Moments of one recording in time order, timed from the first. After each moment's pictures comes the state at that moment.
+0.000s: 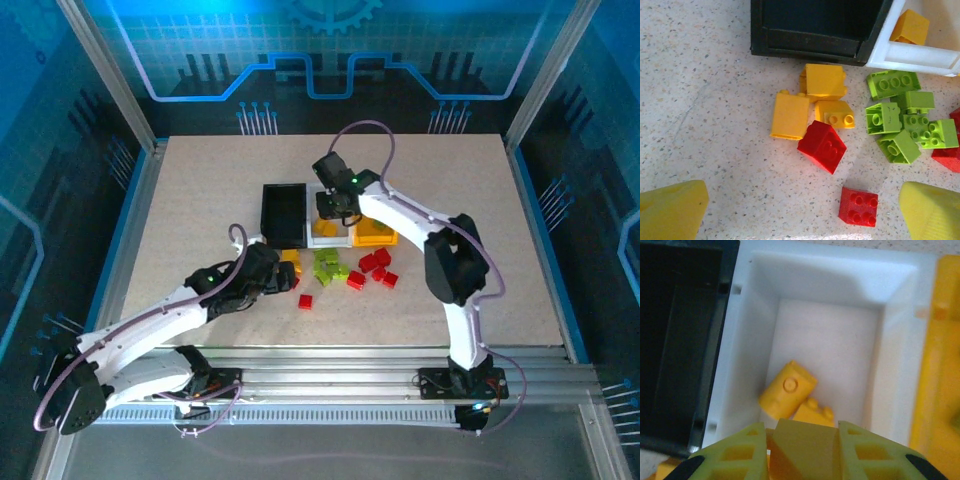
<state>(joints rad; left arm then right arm) -0.72 1.05 0.70 -0.61 -0.32 -0.82 0.64 2.08 1.78 -0.75 0.14 0.46</state>
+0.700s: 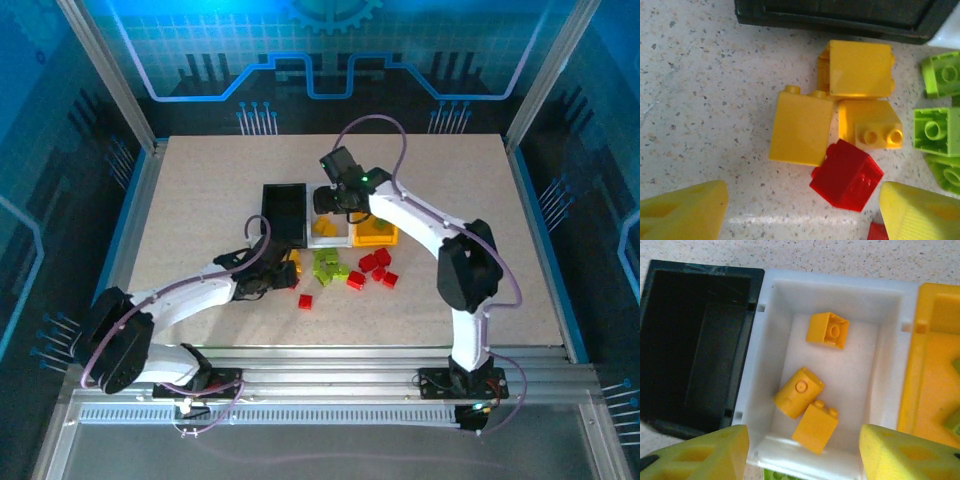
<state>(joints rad) -0.62 1.35 0.72 -0.47 -0.21 -0.77 0.63 1.94 1.68 -0.70 0.10 0.45</state>
